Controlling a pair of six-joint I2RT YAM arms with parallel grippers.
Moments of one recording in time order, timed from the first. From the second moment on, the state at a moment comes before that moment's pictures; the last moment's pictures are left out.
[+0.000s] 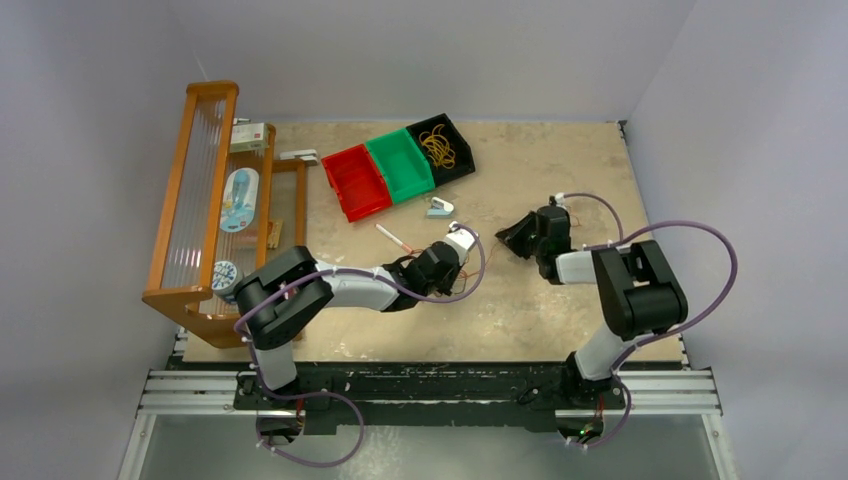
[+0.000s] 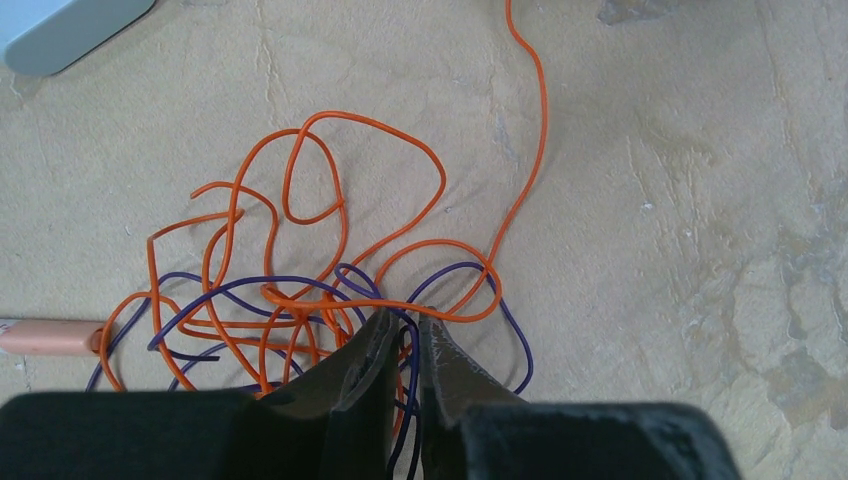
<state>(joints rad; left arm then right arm) -1.00 1.80 0.91 0.26 -0.27 -0.23 0.18 1.67 0.57 0.48 -0.12 0.95</state>
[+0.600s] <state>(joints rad) -1.00 1.86 0.92 0.28 -0.33 -0.22 0.18 1.01 0.90 0.16 0.07 0.65</state>
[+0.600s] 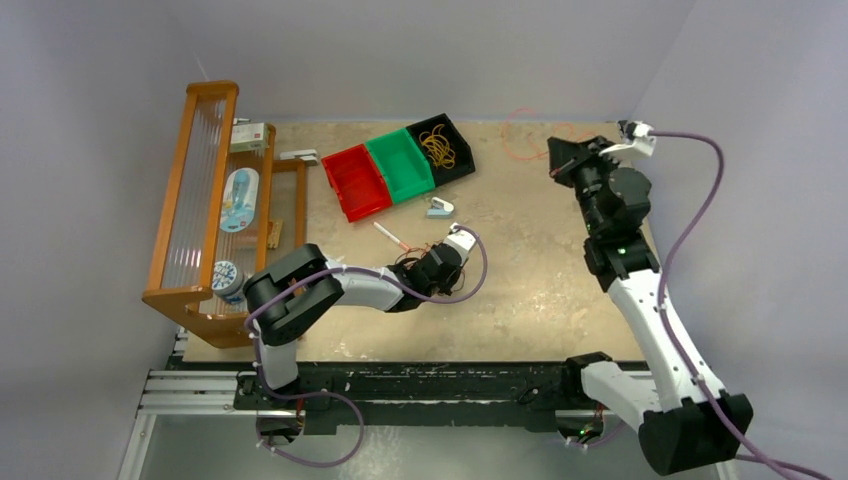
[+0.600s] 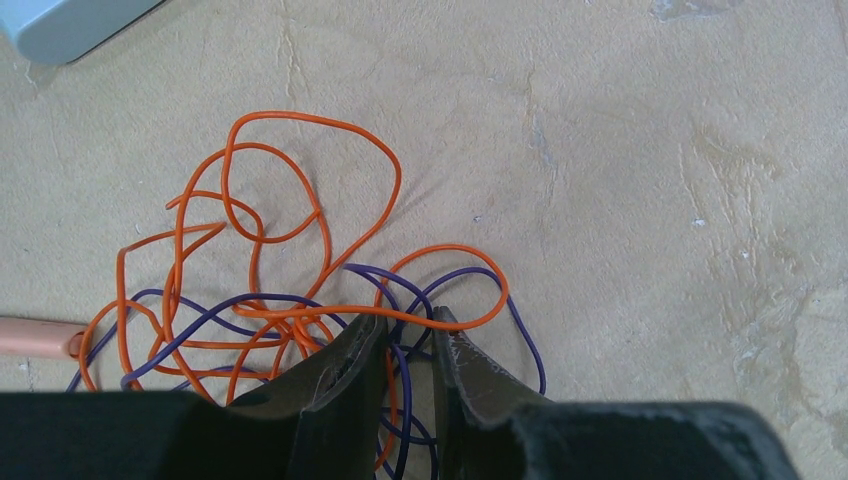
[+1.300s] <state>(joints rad) -1.00 1.66 0.89 0.19 -0.32 -0.27 0.18 1.10 1.17 -0.09 -0.02 0.30</state>
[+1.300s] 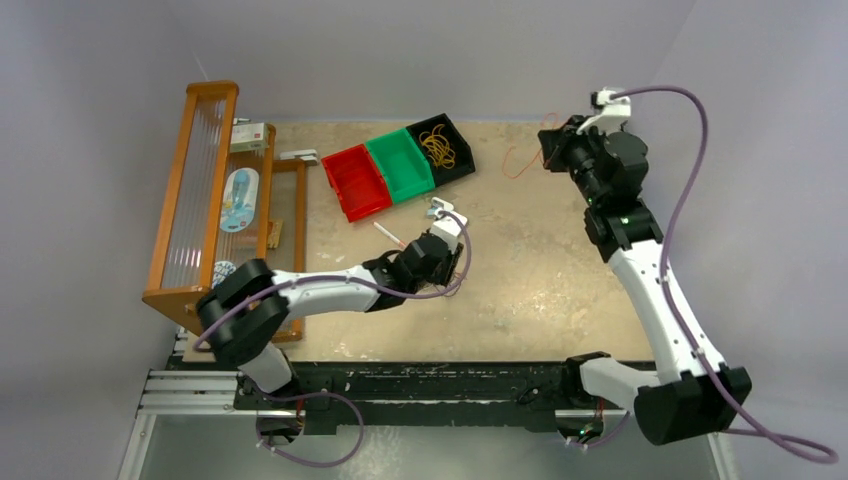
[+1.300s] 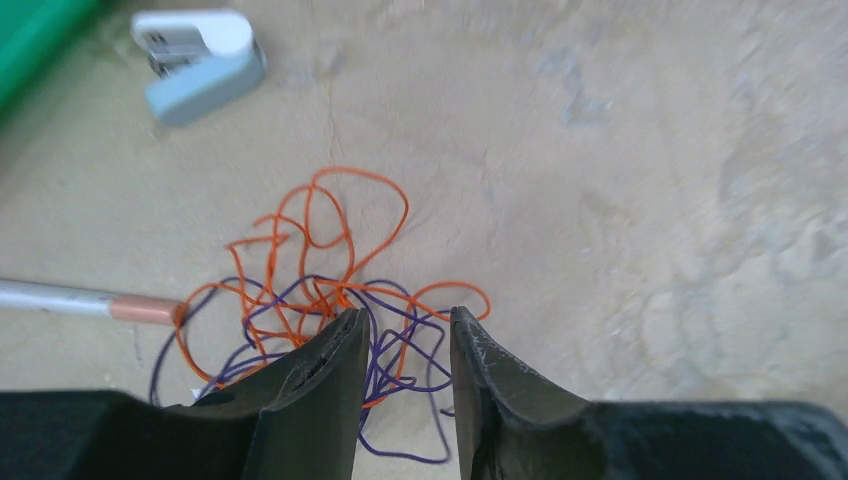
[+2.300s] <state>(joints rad) -0.63 1.05 0.86 -0.26 -0.71 -0.57 0.40 2.02 1.95 -0.17 -0.51 0.15</state>
